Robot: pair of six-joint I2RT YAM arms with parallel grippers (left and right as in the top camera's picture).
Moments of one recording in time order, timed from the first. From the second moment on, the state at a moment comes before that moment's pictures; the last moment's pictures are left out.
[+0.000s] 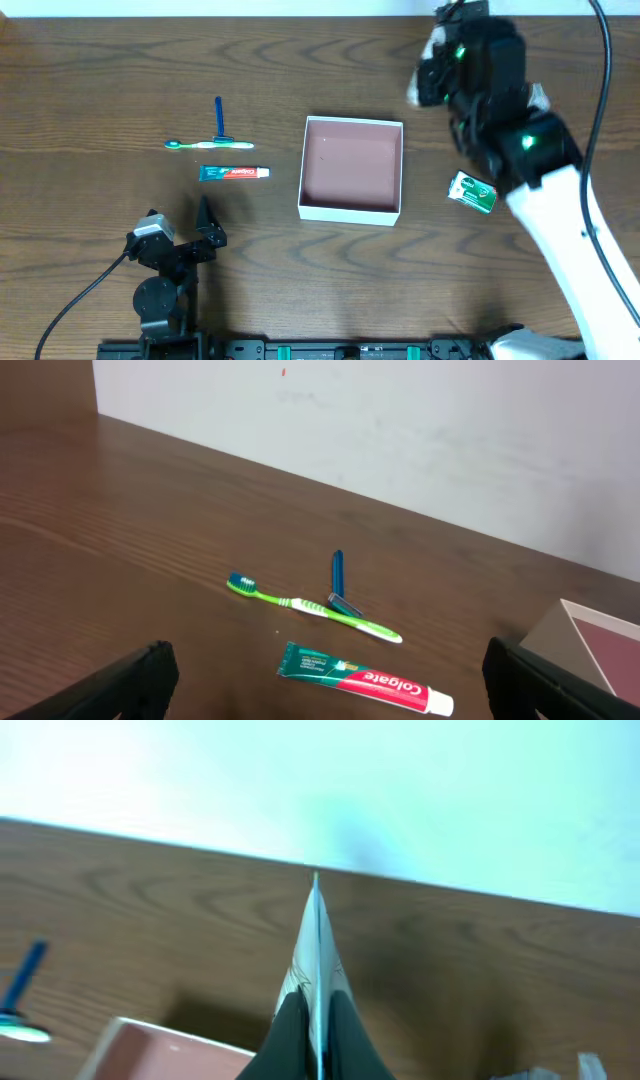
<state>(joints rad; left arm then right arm) 0.11 0.02 0.02 -0.12 -0.01 -0.28 0.45 1.43 1.54 -0.62 0.31 0.15</state>
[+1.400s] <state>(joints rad) 0.11 0.02 0.02 -0.12 -0.01 -0.28 0.74 1.80 1.54 -0.54 0.44 0.65</state>
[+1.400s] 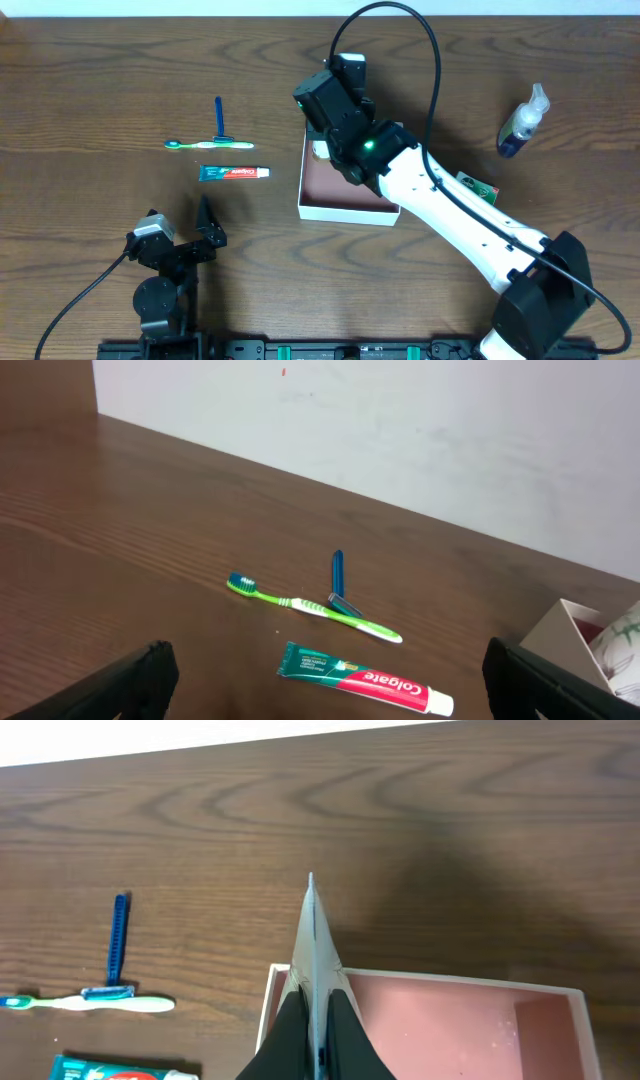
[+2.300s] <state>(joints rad) 0.11 0.02 0.02 -0.12 -0.01 -0.28 0.75 1.86 1.54 -0.50 0.47 0.70</state>
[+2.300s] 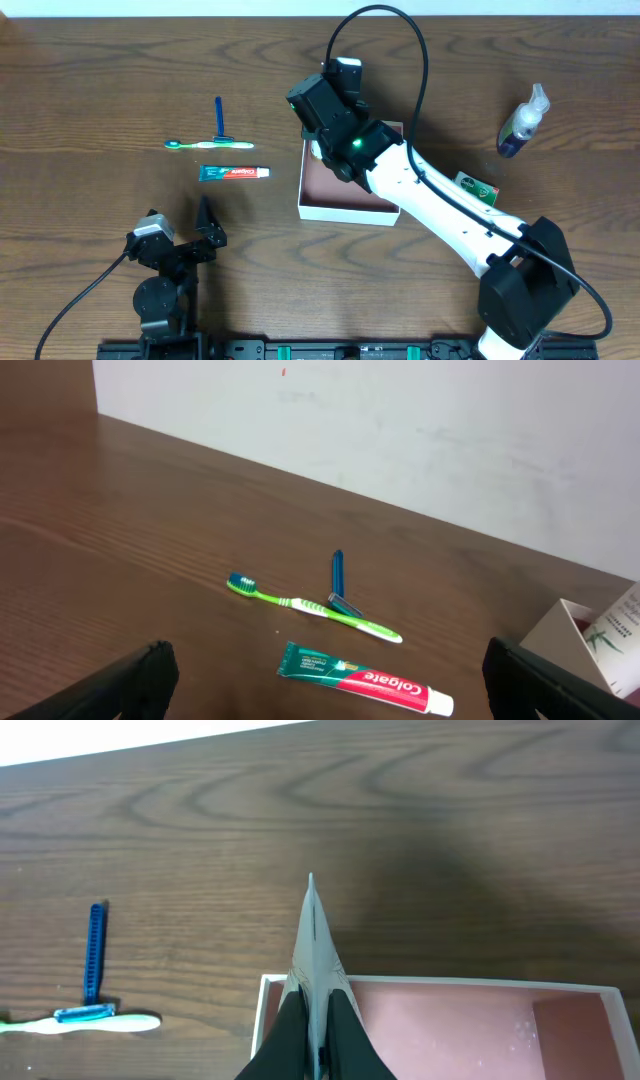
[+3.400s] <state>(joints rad) 0.11 0.02 0.02 -0.12 -0.01 -0.28 0.75 1.89 1.54 -0.41 0.49 0.66</state>
